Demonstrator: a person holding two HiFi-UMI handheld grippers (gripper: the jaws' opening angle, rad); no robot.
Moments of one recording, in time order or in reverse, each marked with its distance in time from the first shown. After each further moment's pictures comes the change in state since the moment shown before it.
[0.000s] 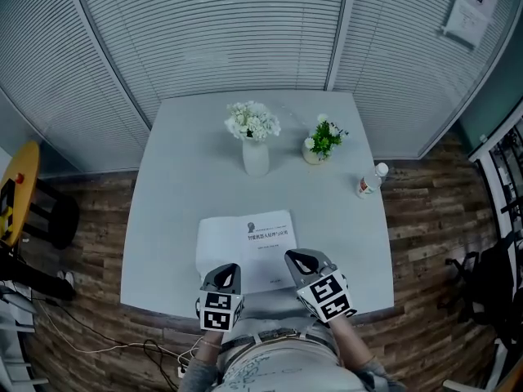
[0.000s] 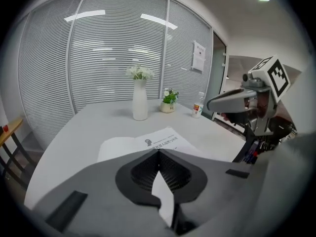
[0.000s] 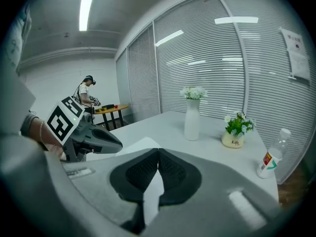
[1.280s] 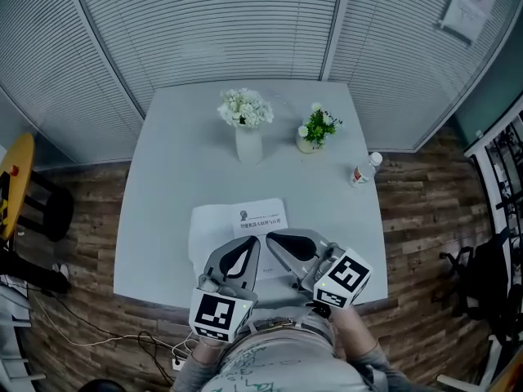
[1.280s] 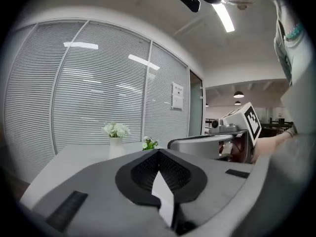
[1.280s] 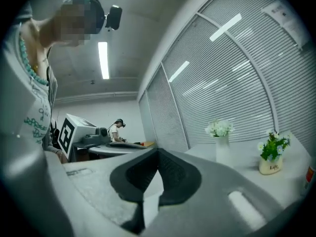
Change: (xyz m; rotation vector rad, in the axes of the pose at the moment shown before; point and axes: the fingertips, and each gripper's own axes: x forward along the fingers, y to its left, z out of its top) left arm -0.077 -0.086 0.159 0.092 -0.452 -0.172; right arm -0.056 0.033 0.116 0.081 -0.443 0.338
